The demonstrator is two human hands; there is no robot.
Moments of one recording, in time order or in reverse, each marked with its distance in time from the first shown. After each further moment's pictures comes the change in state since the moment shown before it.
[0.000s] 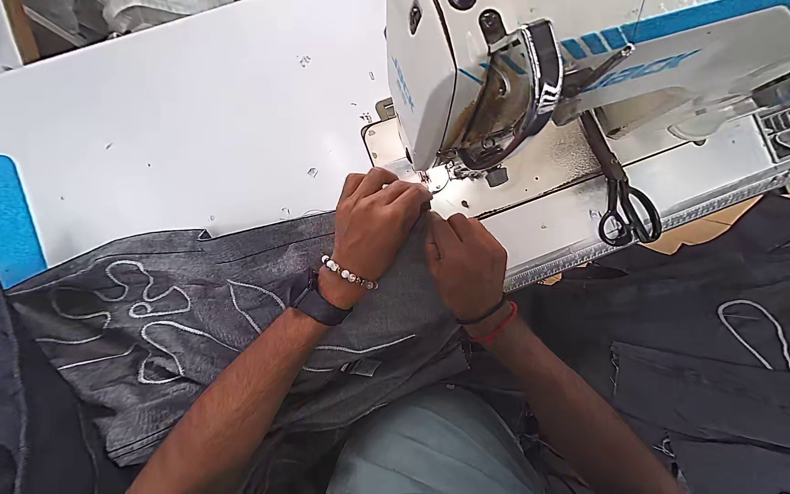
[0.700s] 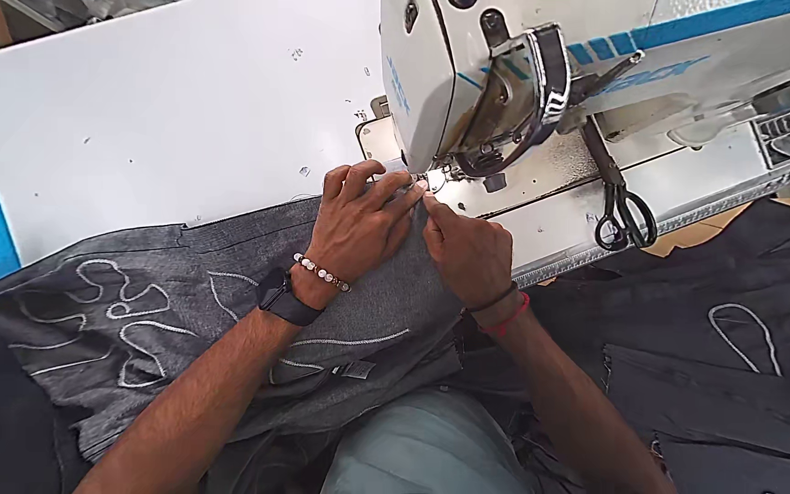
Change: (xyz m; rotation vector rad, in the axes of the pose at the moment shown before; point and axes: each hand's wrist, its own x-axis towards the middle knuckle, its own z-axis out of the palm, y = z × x) left_hand -0.001 -0.026 0.003 0.146 -0.135 0.063; right_hand 0.026 0.010 -0.013 -0.008 -0.226 0.073
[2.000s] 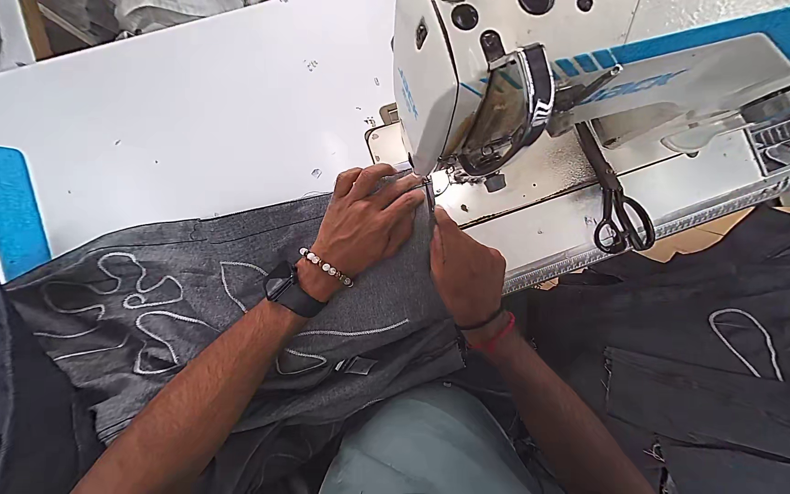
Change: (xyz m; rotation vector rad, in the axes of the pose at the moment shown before) left_hand 0.000 -0.006 0.001 -0.037 0.010 0.028; right_hand -0.025 -0.011 0.015 0.014 0.131 0.086
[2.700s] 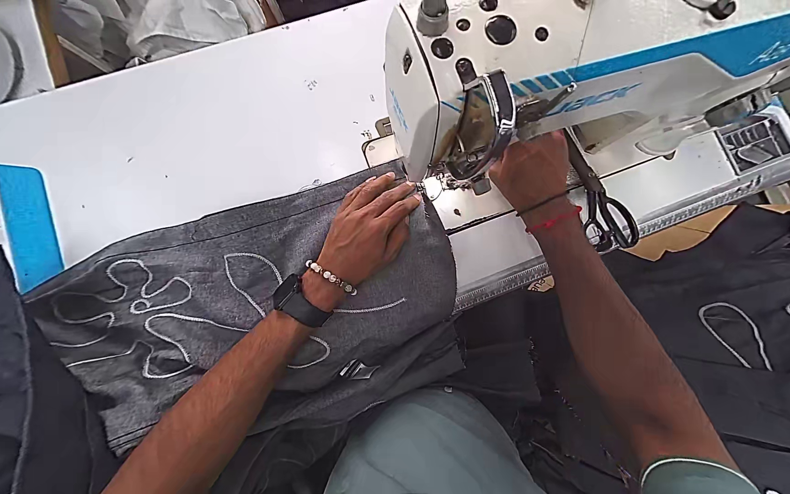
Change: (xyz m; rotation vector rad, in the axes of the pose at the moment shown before) left_hand -0.004 0.012 -0.004 -0.145 -0.034 -0.061; right_hand 0.129 0.094 -0.021 -0.207 0.116 -0.166
